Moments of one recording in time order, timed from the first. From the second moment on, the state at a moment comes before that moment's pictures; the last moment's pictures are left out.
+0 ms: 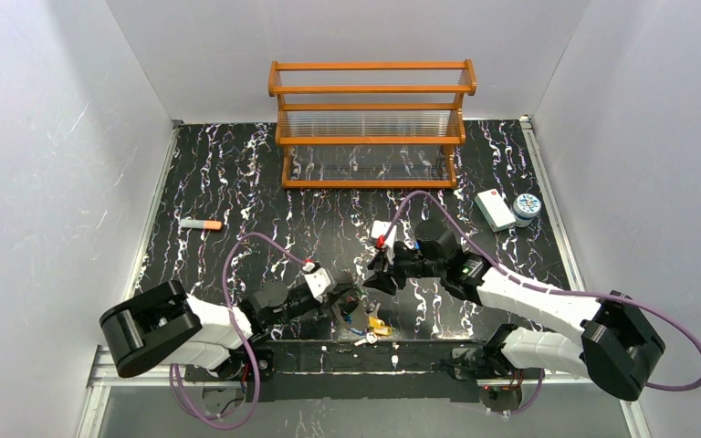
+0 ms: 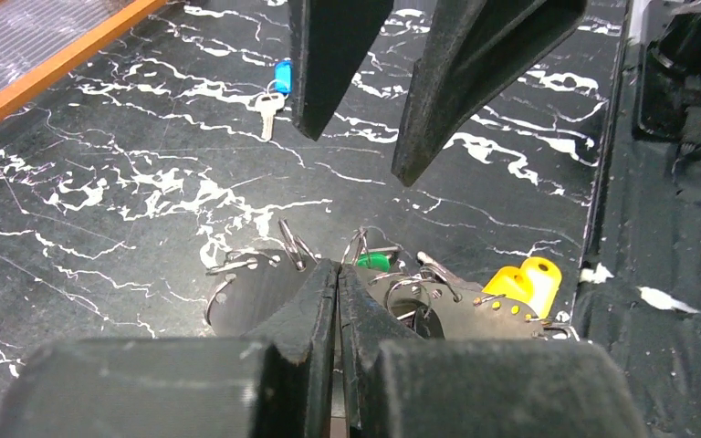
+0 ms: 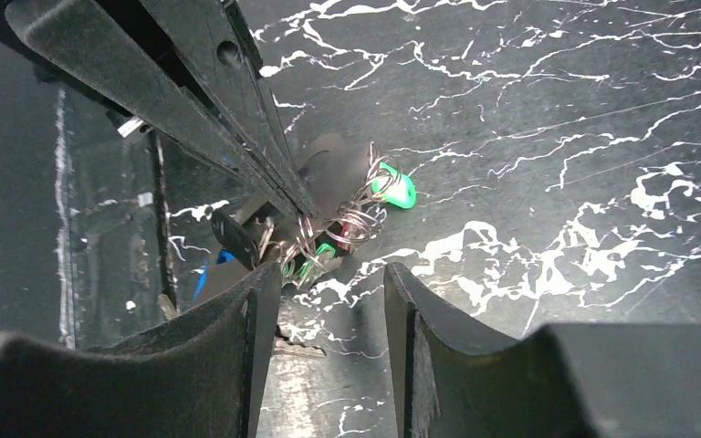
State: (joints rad) left arm -0.99 1.27 0.05 1.12 0.13 0.08; right arm 0.87 1.13 0.58 0.07 -0.48 -0.18
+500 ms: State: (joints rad) left arm -0.99 1.35 0.02 1.36 0.21 0.04; right arm 0.72 1.11 0.48 0.24 -0.80 -0.07
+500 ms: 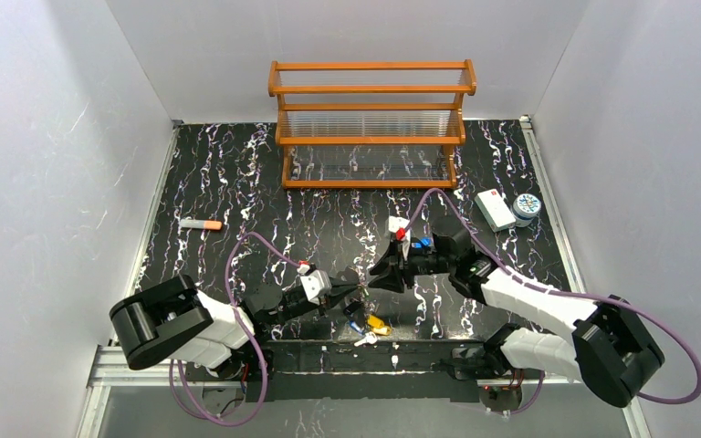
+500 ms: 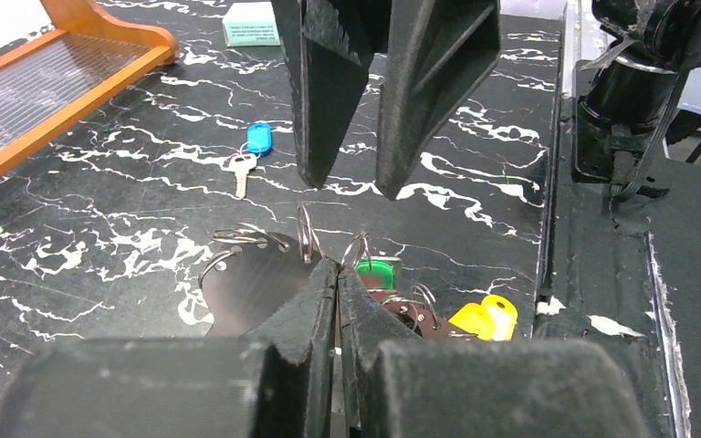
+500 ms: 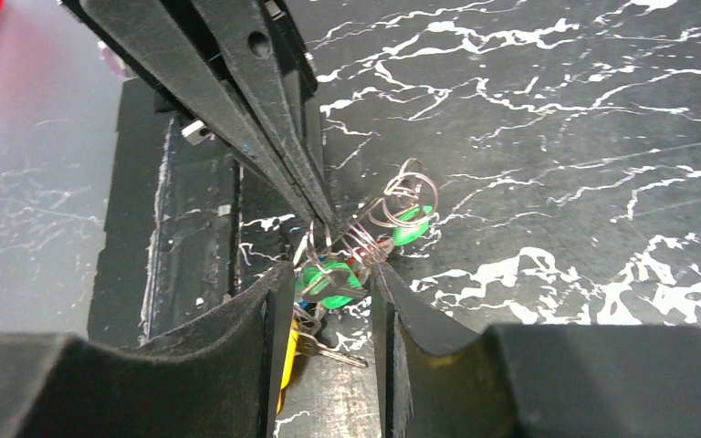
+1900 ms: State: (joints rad) left arm -0.99 1.35 0.03 1.38 0.22 0.03; right arm 0.71 1.40 0.52 0.33 -0.93 -0.06
